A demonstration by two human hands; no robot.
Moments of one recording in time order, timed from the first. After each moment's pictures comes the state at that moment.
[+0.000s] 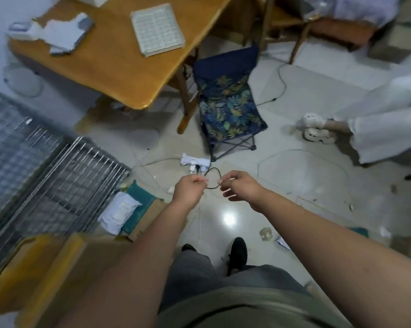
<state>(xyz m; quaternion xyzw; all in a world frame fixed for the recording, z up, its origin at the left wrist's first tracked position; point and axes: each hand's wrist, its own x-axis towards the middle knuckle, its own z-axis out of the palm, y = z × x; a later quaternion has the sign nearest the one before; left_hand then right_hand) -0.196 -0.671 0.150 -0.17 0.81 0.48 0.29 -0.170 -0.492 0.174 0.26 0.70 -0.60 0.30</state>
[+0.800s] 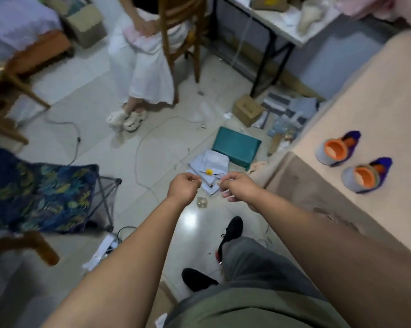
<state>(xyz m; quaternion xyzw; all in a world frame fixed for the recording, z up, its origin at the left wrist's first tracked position) -0.063 -0.394 0.138 0.35 0.75 0.21 0.52 0.125 -0.371 0.163 0.66 0.40 -0.63 -0.10</state>
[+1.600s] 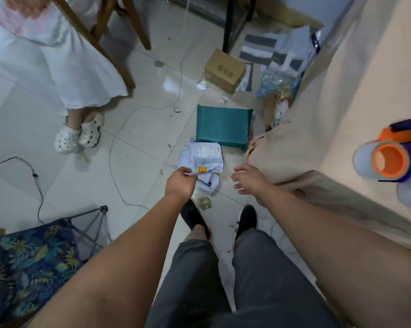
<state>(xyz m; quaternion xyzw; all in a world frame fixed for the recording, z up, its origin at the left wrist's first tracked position) -0.039 -0.136 -0.022 0.41 0.75 0.02 0.52 0.169 -0.166 -0.011 0.75 0.16 -0.63 -0.14</state>
